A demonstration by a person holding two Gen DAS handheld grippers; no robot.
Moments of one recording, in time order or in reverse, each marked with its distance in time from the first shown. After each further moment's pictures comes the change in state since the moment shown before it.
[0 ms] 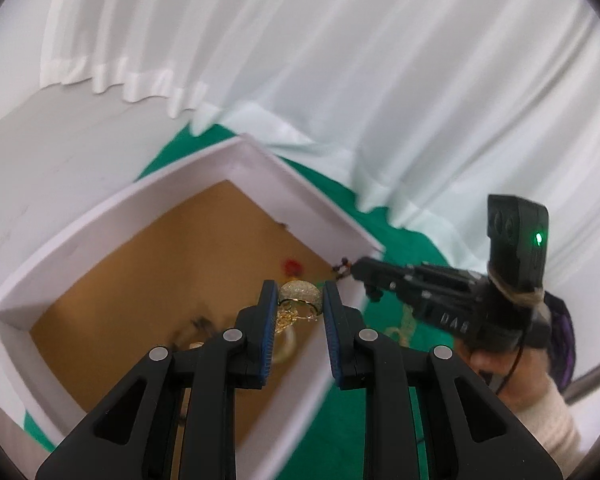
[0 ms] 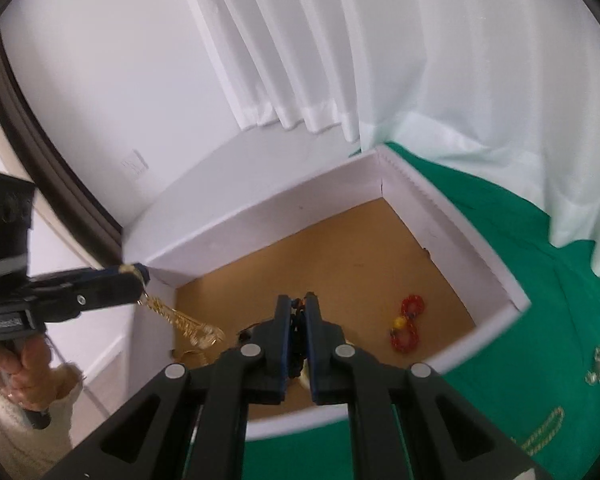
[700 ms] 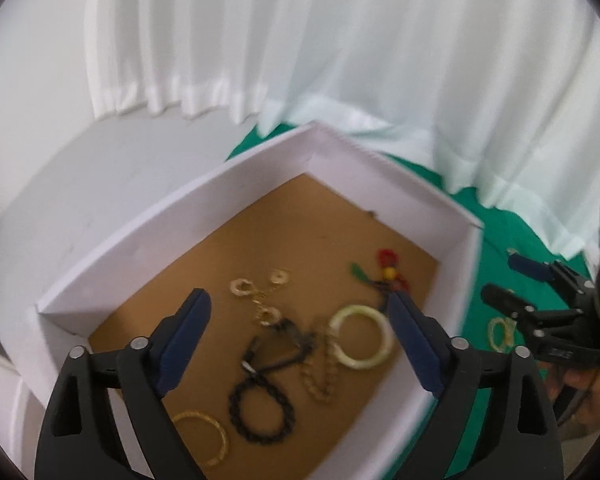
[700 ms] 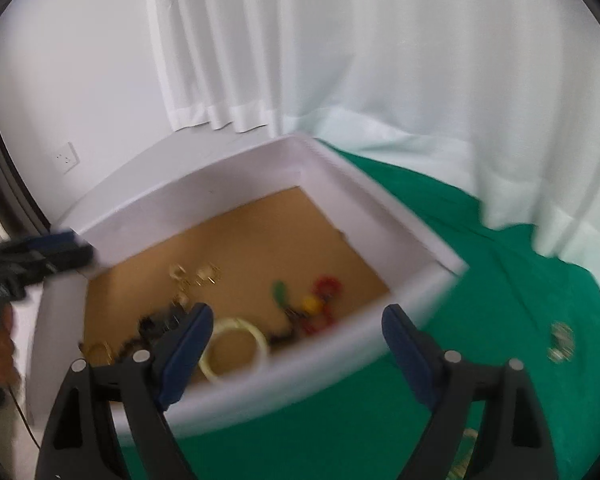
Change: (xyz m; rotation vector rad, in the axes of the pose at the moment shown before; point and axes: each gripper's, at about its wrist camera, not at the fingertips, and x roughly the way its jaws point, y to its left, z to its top) left arm 0.020 -0.023 -0.052 0.158 -0.070 0.323; right arm -0.015 -0.034 -0.068 0.005 -0.095 -0.284
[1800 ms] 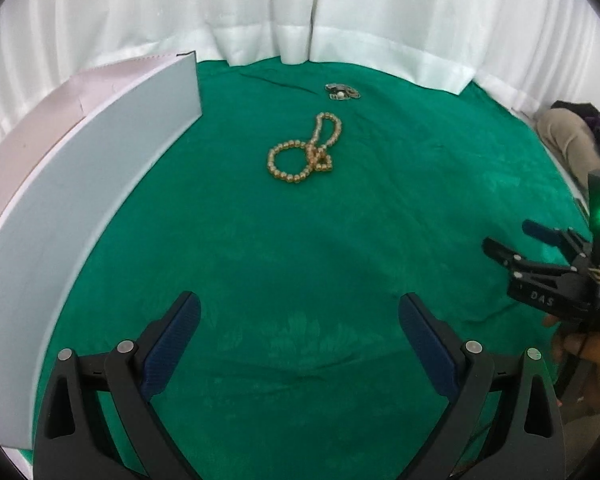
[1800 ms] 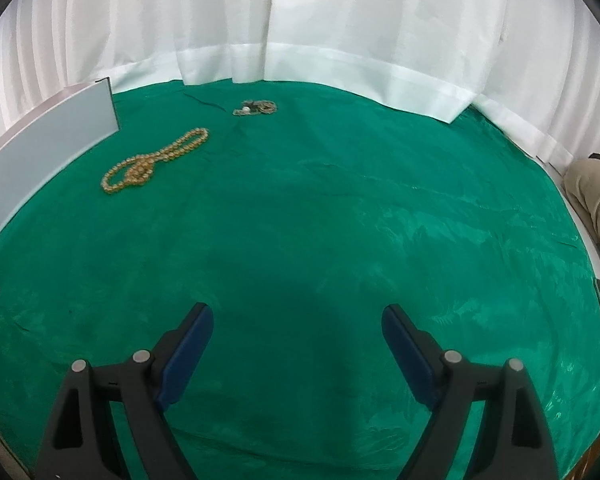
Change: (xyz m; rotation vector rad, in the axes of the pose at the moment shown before) left arm 0.022 -0.242 -0.197 0.346 0.141 -0.226; right arm -0.145 -0.168 -0.299 0.349 0.057 -0.526
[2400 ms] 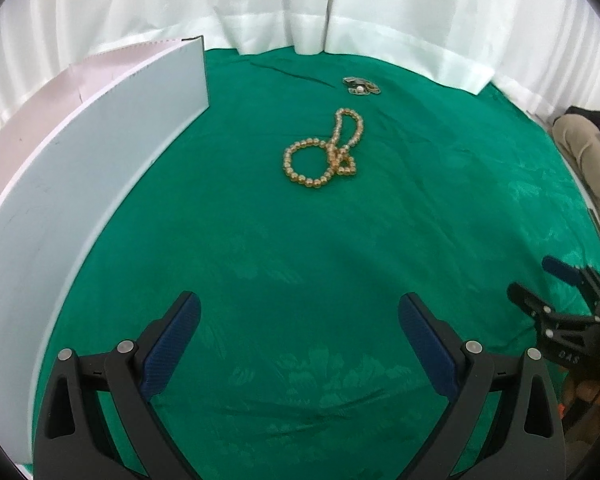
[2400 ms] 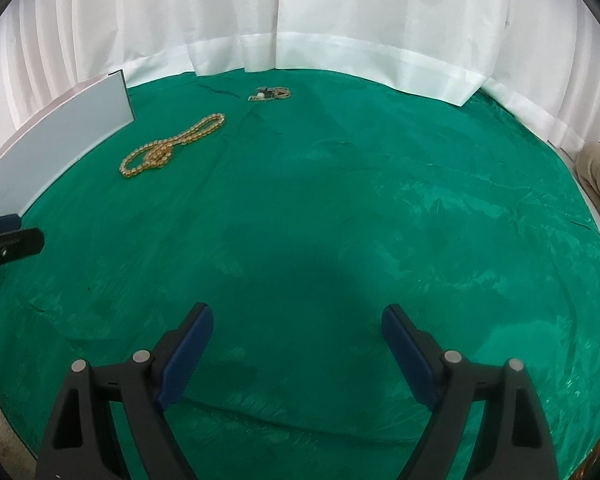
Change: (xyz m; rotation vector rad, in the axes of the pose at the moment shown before) left arm 0.029 0.012 0.017 -0.029 0.045 0.024; right arm -0.004 0.005 -0.015 0.013 0.032 0.066
